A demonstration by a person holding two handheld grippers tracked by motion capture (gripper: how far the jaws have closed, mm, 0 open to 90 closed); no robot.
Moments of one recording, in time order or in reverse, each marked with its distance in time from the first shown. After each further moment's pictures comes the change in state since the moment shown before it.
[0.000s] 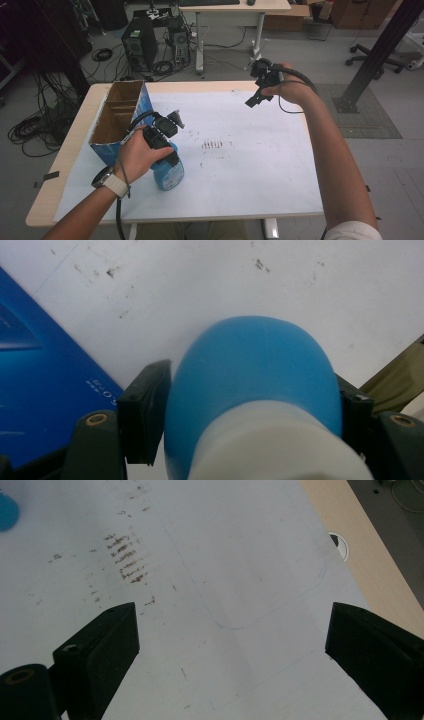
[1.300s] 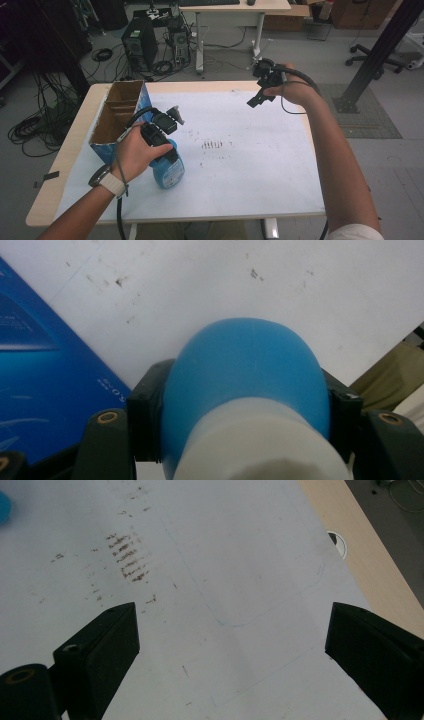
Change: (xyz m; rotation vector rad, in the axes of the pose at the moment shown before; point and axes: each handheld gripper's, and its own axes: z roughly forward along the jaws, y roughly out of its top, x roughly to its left) left arm -0.003 0.001 -0.020 -0.007 0.012 0.010; right arm 0.001 -0.005 -0.005 -0.010 -0.003 0.011
